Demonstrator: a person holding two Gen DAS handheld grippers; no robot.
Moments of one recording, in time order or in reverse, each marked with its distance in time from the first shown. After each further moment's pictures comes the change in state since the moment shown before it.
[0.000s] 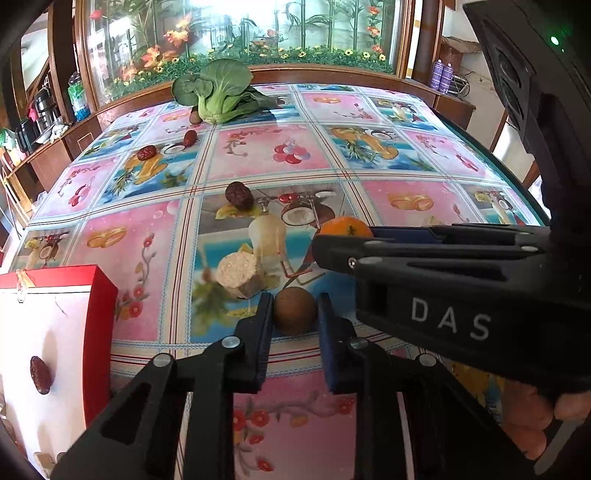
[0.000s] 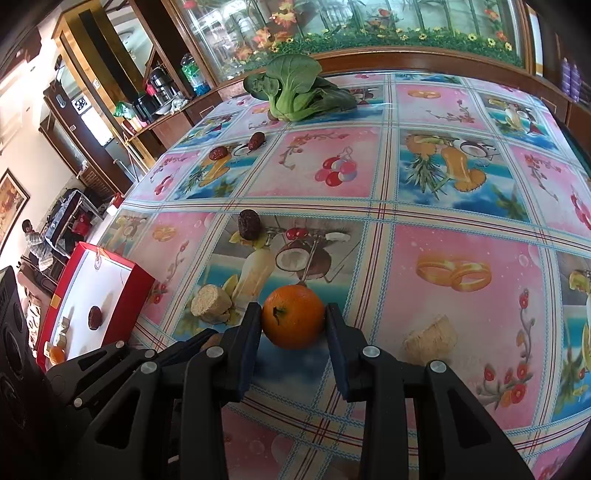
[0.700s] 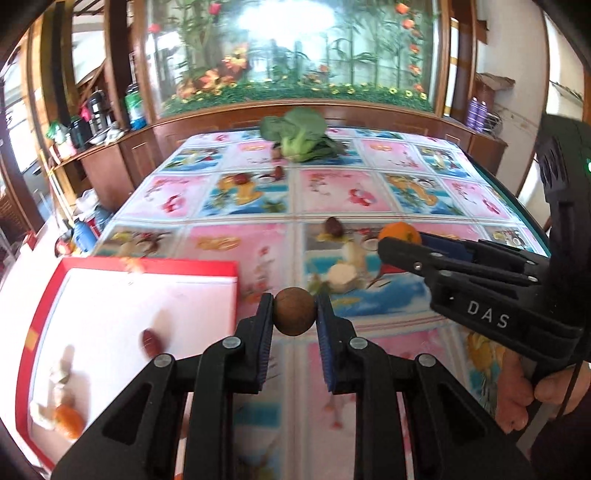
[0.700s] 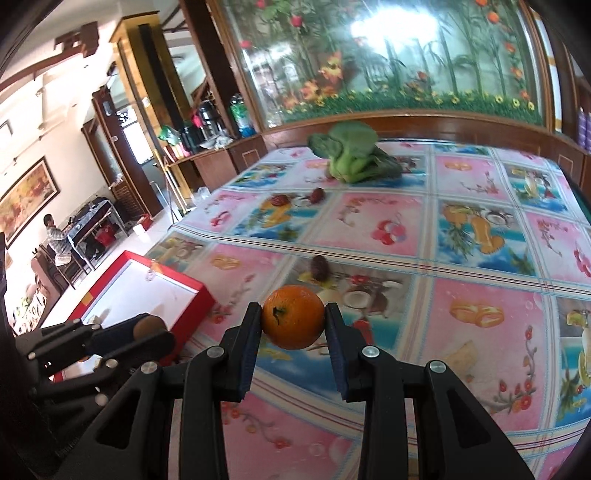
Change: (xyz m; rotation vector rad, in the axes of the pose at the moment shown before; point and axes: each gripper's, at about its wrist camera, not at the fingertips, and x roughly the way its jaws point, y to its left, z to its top) left arm -0.089 0.054 -0.018 -0.098 -0.122 0.149; right arm -0.037 0.048 -0.016 -0.141 -0.232 0.078
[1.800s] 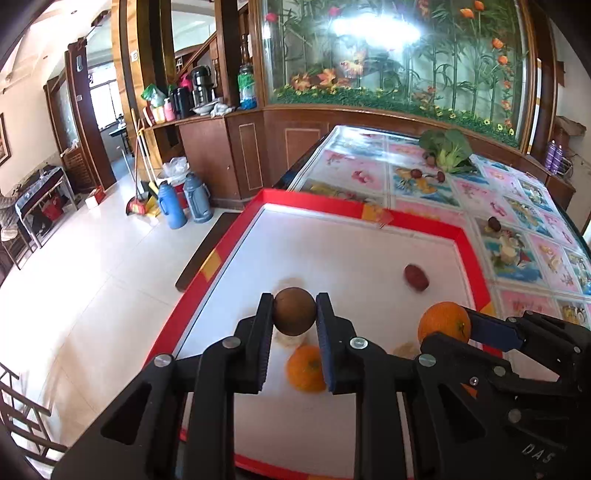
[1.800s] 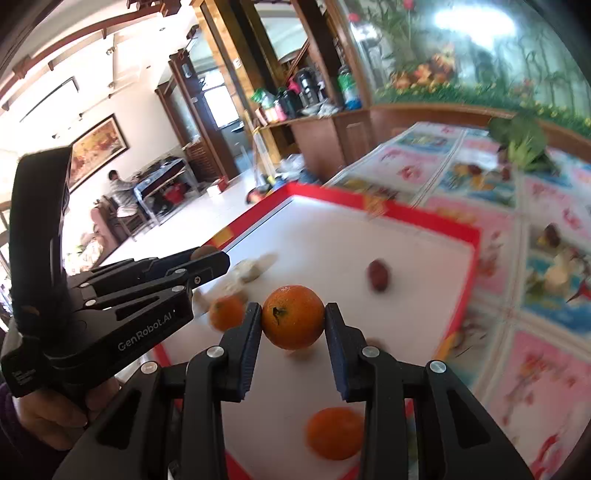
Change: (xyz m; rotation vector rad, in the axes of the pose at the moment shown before) left arm -0.066 0.186 -0.081 -0.193 -0.023 0.244; right arm 0.041 0.197 -0.055 -0.146 0.098 0.277
